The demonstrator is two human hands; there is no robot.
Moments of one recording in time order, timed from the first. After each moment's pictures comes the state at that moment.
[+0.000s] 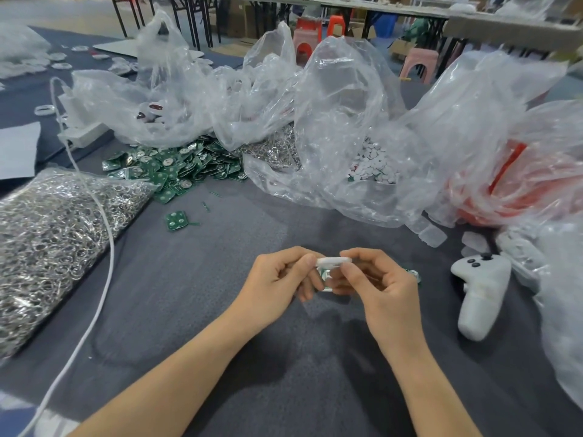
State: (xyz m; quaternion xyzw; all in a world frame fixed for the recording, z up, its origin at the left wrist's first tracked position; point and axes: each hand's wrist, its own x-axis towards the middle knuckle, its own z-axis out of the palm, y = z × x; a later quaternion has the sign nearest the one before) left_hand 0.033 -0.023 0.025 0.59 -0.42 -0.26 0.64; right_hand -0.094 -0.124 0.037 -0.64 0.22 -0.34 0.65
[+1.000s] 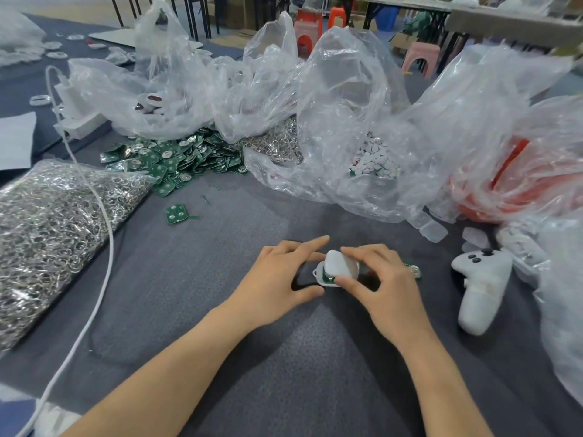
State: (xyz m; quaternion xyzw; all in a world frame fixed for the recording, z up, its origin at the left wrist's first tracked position) left_hand 0.050 -0.024 0.009 0.75 -0.57 -0.10 0.30; right_hand -0.101 -0.149 0.027 -0.88 0.24 -0.25 0.34
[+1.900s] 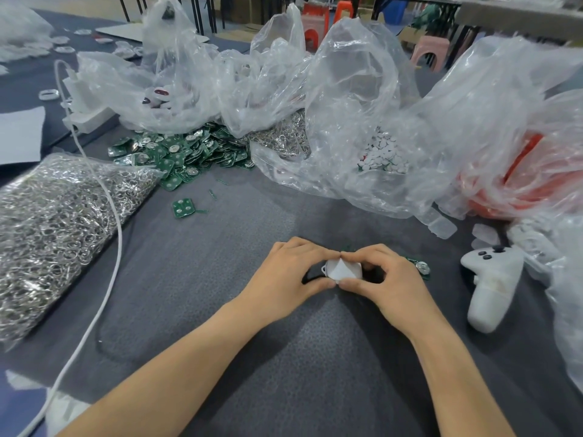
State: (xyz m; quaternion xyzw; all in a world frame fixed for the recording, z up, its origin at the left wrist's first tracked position) left_hand 0.044 -0.027 0.011 0.75 -0.58 -0.08 0.30; right_hand -0.098 -0.158 0.029 -0.85 0.26 -0.16 0.43
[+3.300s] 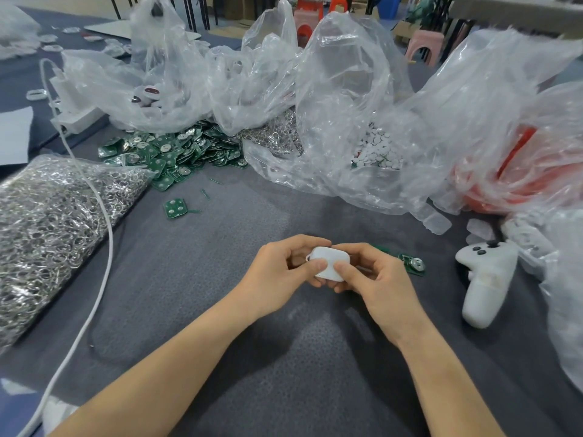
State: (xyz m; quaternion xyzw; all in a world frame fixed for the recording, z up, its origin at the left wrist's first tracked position) left_hand 0.041 -0.025 0.017 0.63 -0.40 -0.32 0.59; right_hand -0.089 -0.135 0.026 -0.66 0.23 -0.23 0.67
